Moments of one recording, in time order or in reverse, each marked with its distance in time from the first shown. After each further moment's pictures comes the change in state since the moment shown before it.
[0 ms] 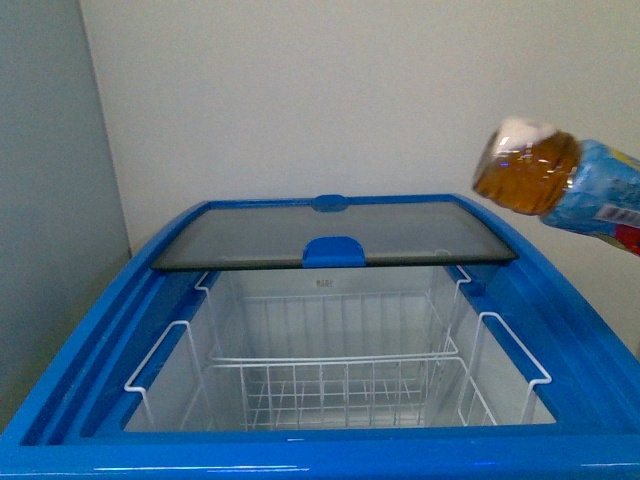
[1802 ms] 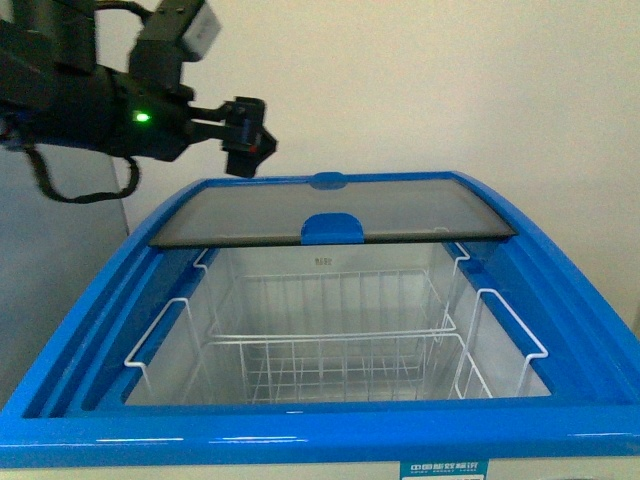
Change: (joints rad) left arm -0.186 1.646 1.384 0.055 0.341 0.196; right arm 0.253 -1.027 -0.549 0.341 0.626 1.010
